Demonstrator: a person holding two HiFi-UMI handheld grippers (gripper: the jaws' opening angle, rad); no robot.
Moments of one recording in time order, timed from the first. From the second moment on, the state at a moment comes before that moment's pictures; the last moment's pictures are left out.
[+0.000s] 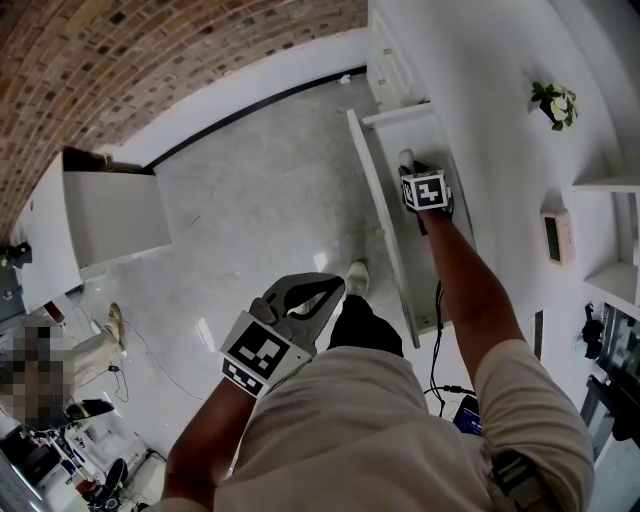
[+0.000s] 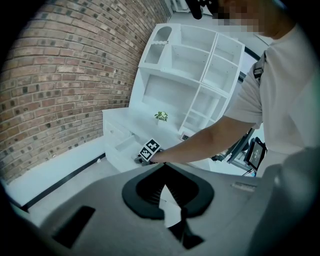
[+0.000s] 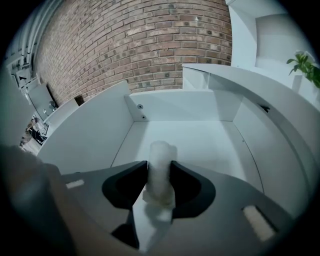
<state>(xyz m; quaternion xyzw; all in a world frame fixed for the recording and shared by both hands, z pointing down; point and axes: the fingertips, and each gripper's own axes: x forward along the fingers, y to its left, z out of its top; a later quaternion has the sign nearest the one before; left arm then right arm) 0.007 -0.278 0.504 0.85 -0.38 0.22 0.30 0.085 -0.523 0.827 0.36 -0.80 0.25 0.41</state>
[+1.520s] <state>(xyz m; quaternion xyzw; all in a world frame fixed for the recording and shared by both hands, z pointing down) -0.014 -0.209 0.446 0.90 -0.31 0.17 0.24 0.095 -0.440 0.677 0.41 -0.83 0.19 0.32</state>
